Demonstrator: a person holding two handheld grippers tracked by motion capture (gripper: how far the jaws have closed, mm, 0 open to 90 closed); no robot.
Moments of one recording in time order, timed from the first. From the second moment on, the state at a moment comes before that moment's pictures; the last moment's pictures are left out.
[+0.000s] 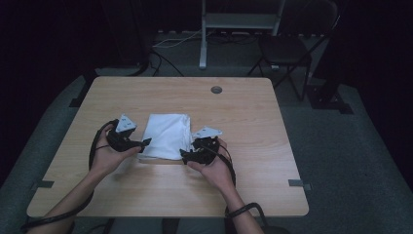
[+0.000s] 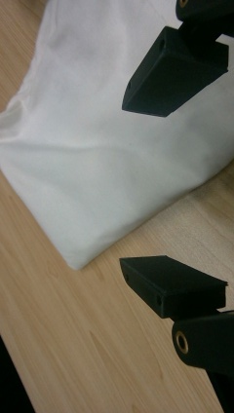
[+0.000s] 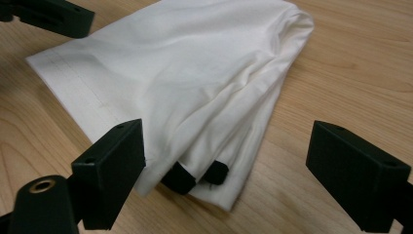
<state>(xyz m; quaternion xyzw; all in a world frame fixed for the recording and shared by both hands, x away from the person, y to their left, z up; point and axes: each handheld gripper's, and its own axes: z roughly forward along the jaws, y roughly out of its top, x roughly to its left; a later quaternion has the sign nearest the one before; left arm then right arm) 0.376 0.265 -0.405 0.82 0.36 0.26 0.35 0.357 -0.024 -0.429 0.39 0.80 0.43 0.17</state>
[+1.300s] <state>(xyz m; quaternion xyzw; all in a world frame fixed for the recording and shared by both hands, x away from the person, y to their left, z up) 0.316 0.331 -0.385 0.77 0.38 0.26 0.43 0.333 -0.068 -0.408 0.38 0.79 0.45 0.18</state>
